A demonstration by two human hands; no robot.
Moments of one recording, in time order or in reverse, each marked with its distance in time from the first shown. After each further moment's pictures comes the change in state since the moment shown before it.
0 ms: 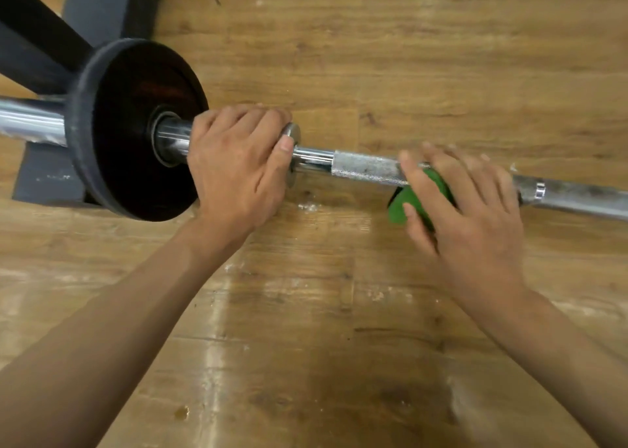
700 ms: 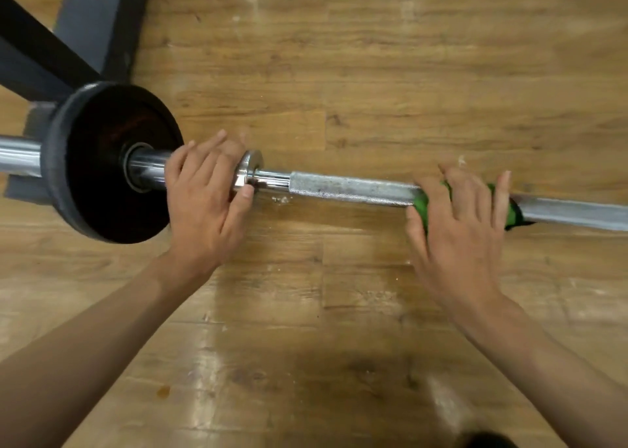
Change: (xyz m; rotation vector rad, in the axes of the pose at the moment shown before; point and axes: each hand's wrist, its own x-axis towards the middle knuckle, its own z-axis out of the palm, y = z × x) left_hand -0.043 0.020 -0.030 -0.122 -0.126 -0.042; right_hand -0.046 0.017 -0.018 -0.052 0.007 0.290
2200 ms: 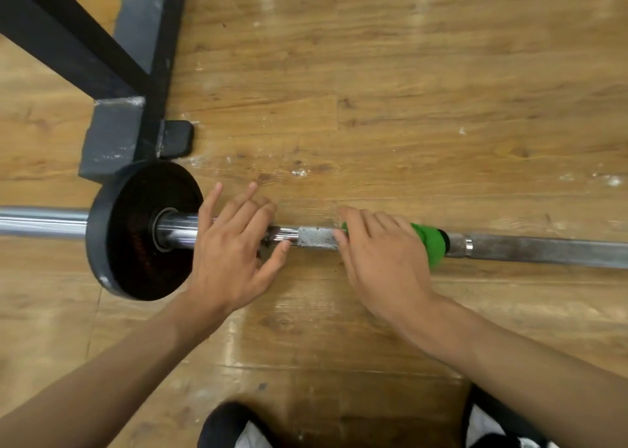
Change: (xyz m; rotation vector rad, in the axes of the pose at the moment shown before) left_hand -0.088 0.044 -0.062 0.171 -0.230 0.091; right_hand -0.059 -0.094 -0.031 0.108 -0.176 -0.167
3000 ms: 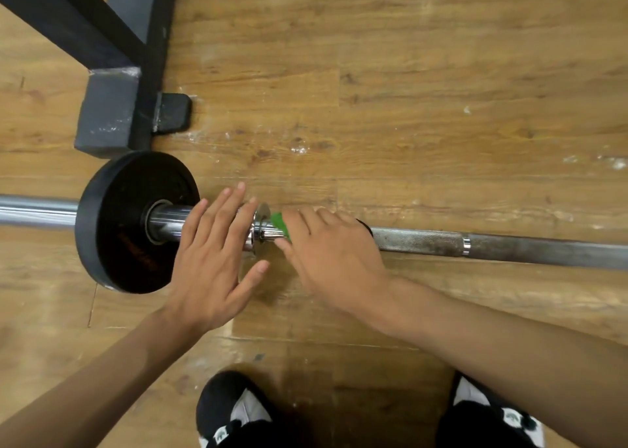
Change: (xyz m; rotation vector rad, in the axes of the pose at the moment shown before) left_hand -0.053 0.003 -0.013 -0.034 -0.160 -0.046; right_hand -0.002 -0.046 0.006 -0.013 -0.112 -0.238
